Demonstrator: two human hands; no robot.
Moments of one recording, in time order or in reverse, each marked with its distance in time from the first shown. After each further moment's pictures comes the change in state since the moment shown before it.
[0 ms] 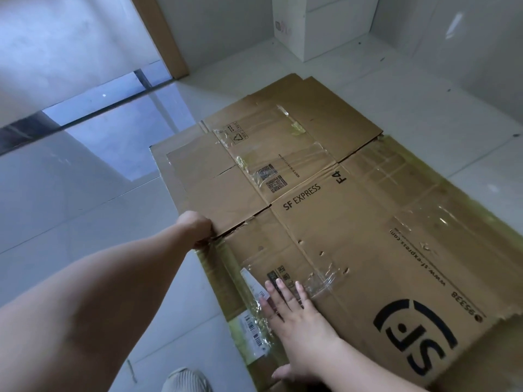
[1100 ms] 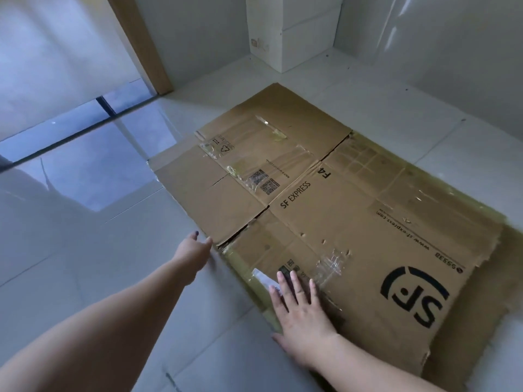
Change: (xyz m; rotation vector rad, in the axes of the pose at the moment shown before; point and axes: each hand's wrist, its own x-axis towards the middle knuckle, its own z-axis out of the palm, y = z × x) left_hand 0.035 -0.087 -0.027 -0.104 -0.088 0.135; right_hand 0.040 -0.084 0.012 0.097 0.146 0.384
